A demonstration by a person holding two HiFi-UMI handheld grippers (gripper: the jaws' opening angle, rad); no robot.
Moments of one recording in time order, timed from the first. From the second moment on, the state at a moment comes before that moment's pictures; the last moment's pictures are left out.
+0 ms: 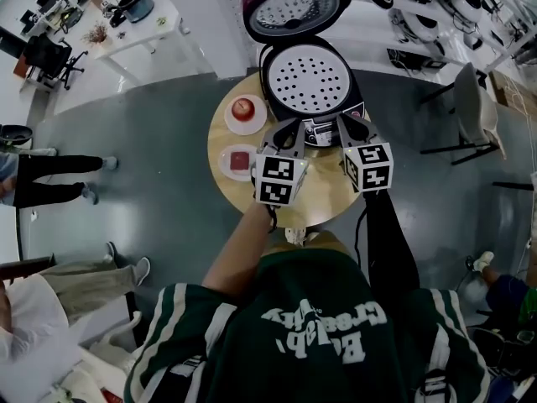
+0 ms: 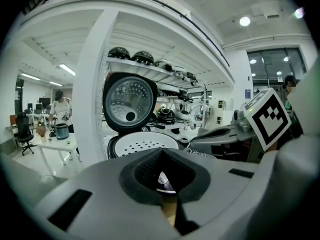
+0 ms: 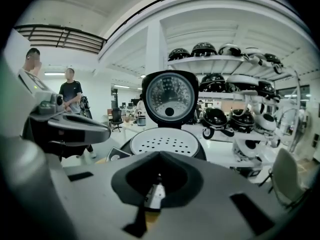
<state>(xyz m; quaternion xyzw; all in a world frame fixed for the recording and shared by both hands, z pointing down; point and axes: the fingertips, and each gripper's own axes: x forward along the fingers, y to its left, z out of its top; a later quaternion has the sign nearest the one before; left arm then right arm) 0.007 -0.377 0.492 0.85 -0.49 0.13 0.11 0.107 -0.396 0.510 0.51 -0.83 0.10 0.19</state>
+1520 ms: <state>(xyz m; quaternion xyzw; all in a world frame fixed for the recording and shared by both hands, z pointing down) -0.059 -0.563 0.276 0.80 -0.60 0.05 -0.01 0.077 -0.612 0.286 0.43 -0.90 -0.01 0.05</state>
